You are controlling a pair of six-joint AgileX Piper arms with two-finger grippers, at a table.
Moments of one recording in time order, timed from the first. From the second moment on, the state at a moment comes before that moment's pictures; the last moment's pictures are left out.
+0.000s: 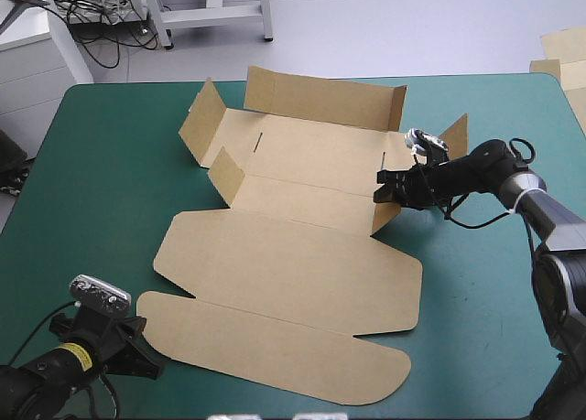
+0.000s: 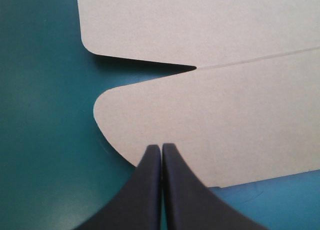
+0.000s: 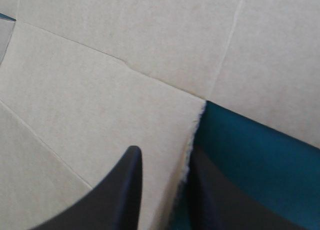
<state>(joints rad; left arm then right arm) -0.39 0.50 -0.48 0.00 0.89 0.00 0.06 1.83 -1.26 0.89 0.86 -0.51</state>
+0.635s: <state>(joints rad) -0.39 0.50 -0.55 0.00 0.86 0.00 0.06 1.84 -1.41 0.83 0.94 -0.77</state>
